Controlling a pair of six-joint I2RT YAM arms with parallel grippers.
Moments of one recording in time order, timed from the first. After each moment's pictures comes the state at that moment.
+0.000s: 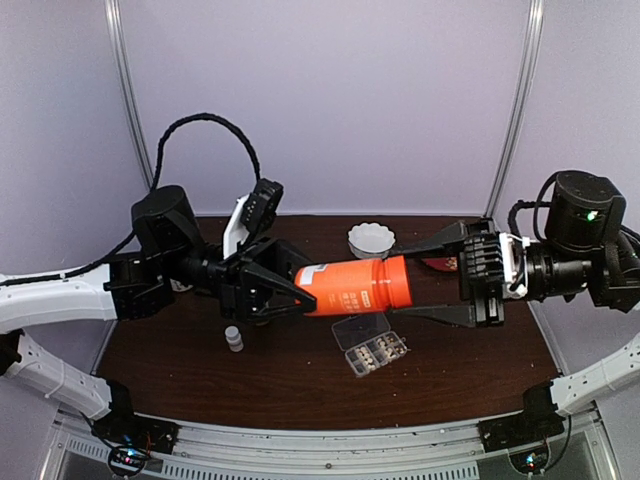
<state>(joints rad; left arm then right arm) -1.08 1.23 0.99 0.38 0.83 -0.43 1.35 0.98 1.24 -0.41 -0.11 -0.66</state>
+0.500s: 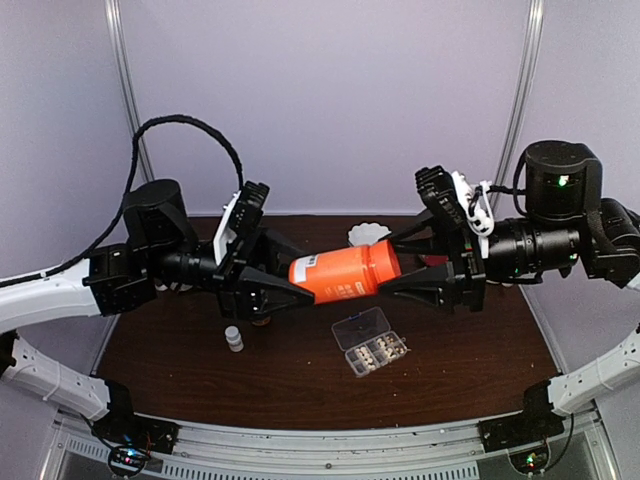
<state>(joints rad) -1.09 1.17 1.04 0.15 0.67 -0.08 1.28 1.11 1.43 -0.60 -0.13 -0.23</state>
